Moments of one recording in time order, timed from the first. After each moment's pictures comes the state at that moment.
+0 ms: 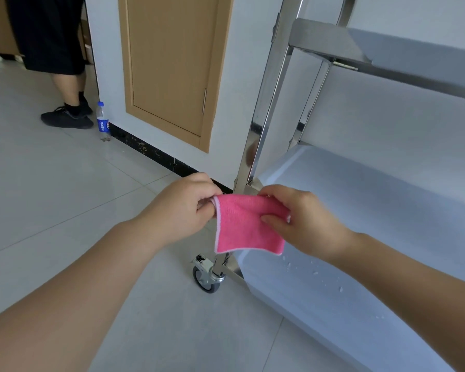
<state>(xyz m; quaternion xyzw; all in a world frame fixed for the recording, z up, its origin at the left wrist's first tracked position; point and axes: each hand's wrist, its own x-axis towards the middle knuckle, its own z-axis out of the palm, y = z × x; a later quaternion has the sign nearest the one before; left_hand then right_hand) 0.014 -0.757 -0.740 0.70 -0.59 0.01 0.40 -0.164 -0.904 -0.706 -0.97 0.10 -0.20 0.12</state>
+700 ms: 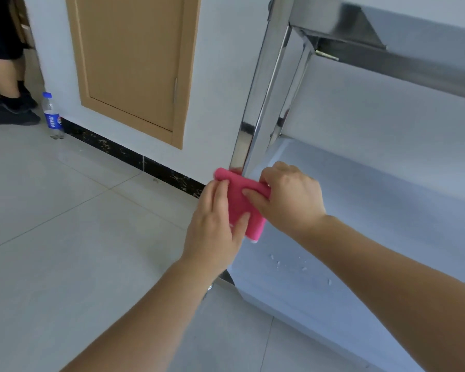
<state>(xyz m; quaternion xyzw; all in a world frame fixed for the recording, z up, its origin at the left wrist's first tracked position) -0.014 -0.836 -0.808 0.69 -0.50 0.08 0.51 -0.114 -0.923 -0.717 -0.91 0.28 -0.26 -0.13</state>
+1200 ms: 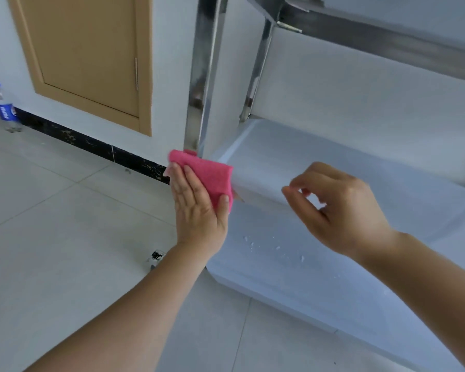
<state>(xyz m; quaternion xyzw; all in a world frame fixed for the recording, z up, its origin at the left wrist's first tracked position) -0.047 -0.893 -0.838 0.72 -0.46 0.13 0.50 -0.239 -0.922 -0.697 -0.91 0.20 -0.35 -0.02</state>
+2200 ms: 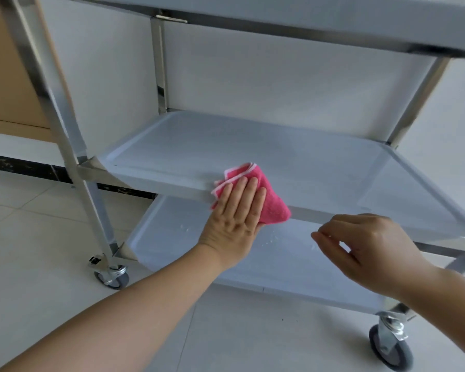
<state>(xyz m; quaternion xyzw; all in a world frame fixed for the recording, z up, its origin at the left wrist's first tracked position) -0.253 -0.942 -0.831 0.51 -0.68 0.44 0.28 -0.493 -0.926 -0.730 -0.92 0.28 -0.26 -0.09</state>
